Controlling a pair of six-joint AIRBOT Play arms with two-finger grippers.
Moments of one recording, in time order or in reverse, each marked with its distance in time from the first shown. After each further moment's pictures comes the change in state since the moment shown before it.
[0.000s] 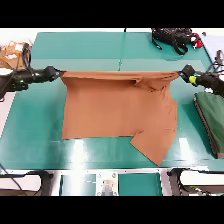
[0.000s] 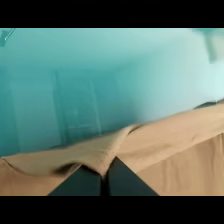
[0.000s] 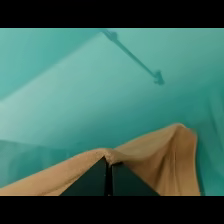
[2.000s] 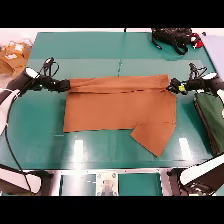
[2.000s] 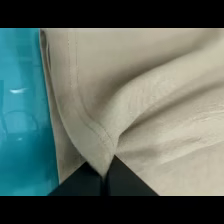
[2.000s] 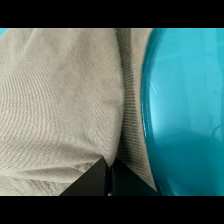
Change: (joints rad) left arm -0.148 -0.155 0.081 0.523 0.083 -0.356; right arm -0.011 -0.338 0.262 -0.343 0.338 0.139
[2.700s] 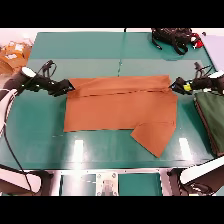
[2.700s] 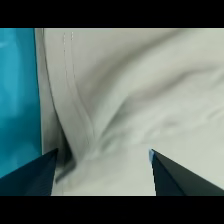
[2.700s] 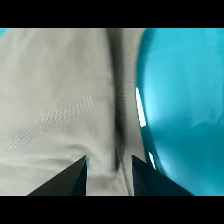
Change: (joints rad) left arm 0.039 0.005 0.029 -0.037 -0.193 -0.104; right arm -0.060 0.032 0.040 -0.013 0.107 0.035
